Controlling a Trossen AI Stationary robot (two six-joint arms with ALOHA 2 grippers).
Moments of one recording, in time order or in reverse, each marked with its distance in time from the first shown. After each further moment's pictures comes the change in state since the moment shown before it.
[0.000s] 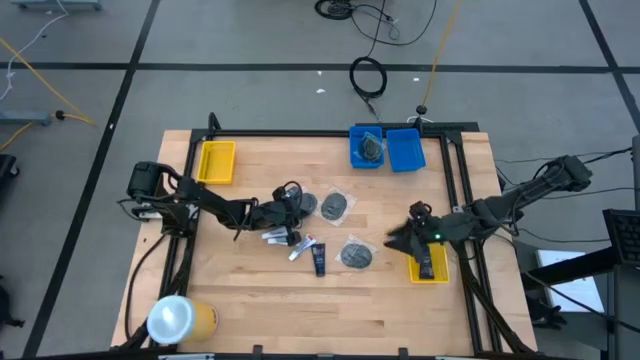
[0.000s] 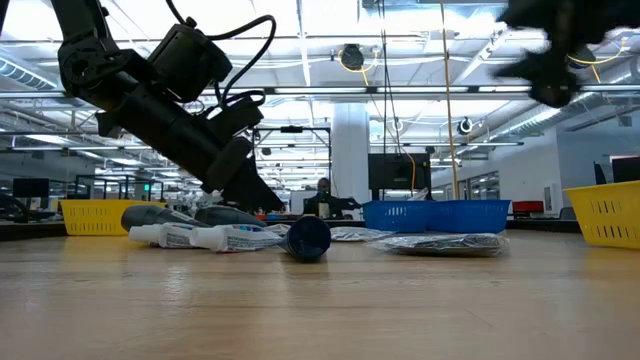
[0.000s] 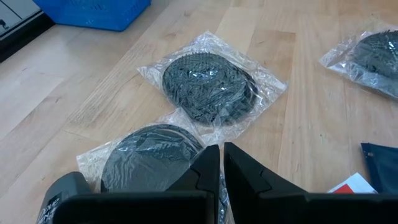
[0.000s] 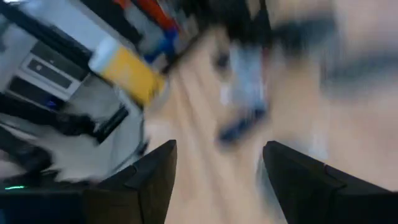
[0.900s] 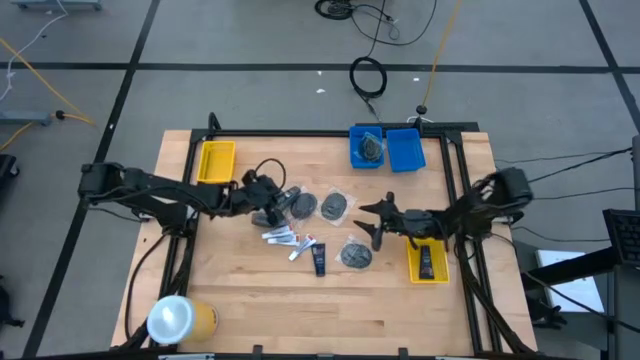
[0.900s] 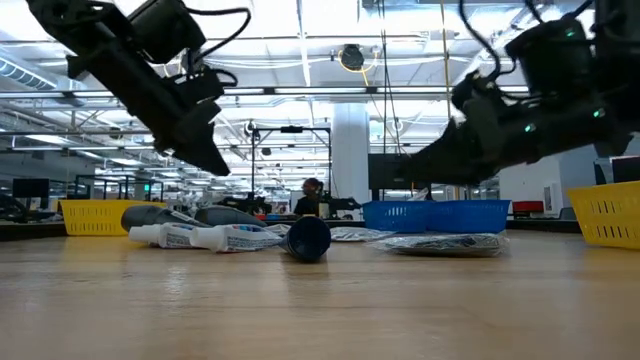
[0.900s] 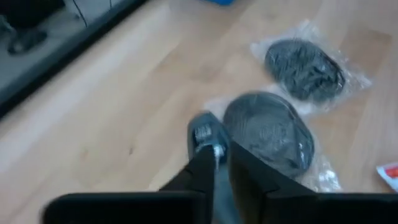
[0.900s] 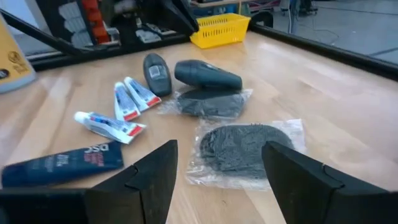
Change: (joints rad) left arm 0.092 -0.434 0.001 -0.625 -0.092 -0.190; right arm -0.296 0.903 -0.232 1.252 0.068 -0.673
